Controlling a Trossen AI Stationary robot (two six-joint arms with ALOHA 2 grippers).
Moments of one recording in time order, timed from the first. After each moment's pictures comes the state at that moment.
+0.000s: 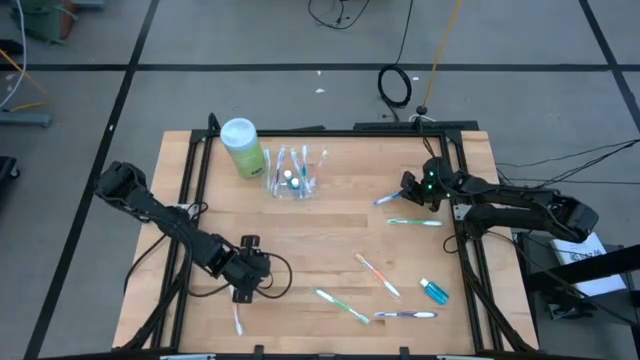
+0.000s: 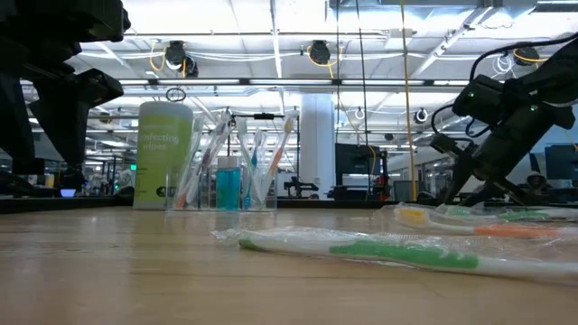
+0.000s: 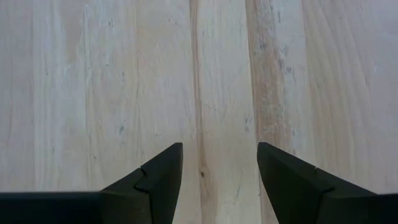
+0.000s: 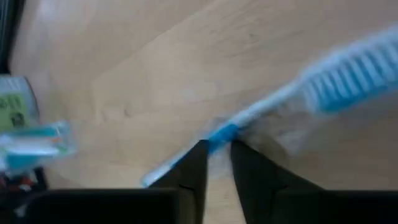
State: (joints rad) left arm -0.59 1.45 0.84 -0.56 -0.20 -0.48; right arm -0.75 1.02 0.17 -0.11 -0.21 1.20
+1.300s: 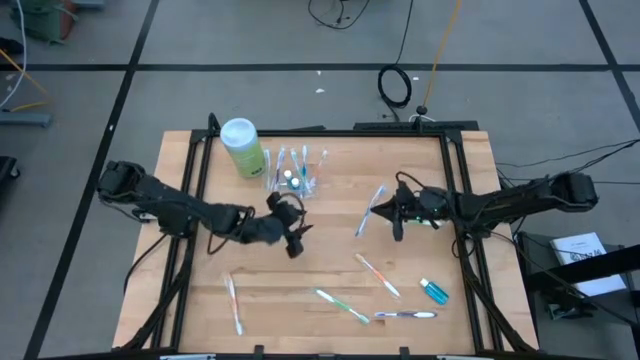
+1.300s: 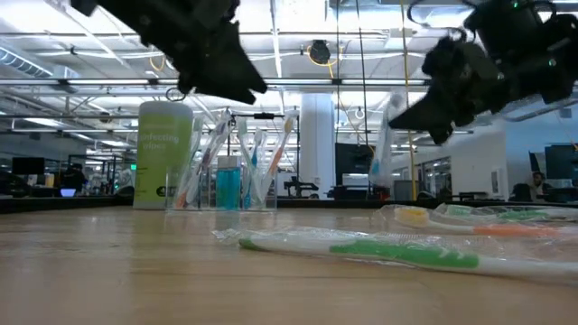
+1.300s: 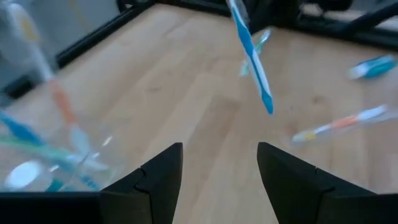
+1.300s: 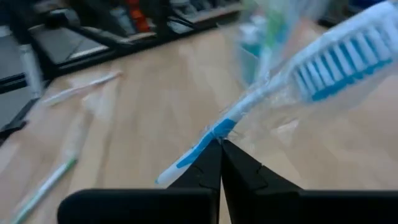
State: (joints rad) left arm -0.24 1.45 0.84 0.03 -0.52 -0.37; right arm -0.04 1.02 0.23 0.51 0.06 0.27
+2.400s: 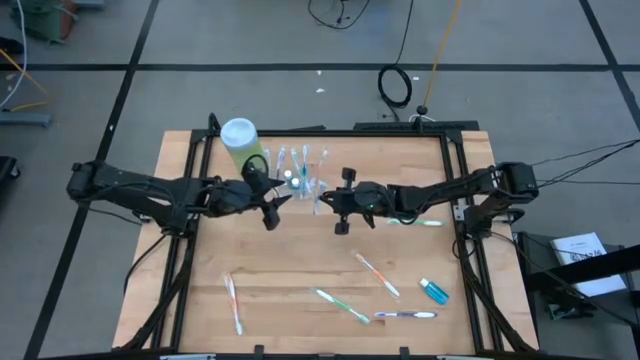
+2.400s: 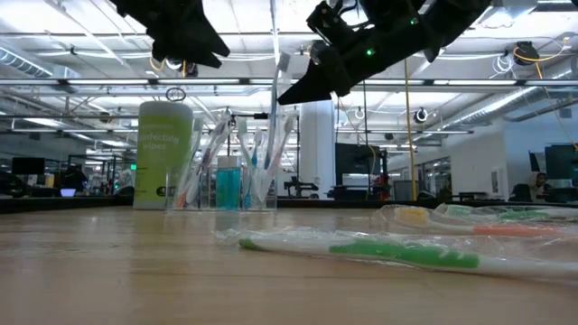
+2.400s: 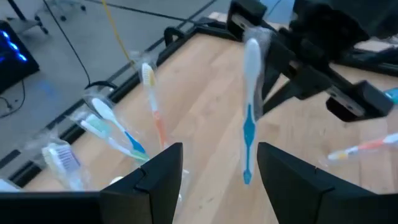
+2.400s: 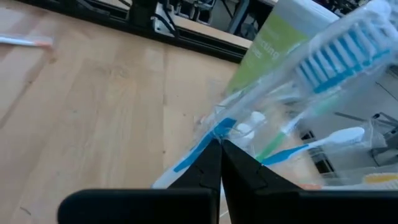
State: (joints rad) left arm -0.11 1.10 0.84 -0.24 -0.50 -0.26; right arm -0.01 1.61 0.91 0.35 0.26 -0.28
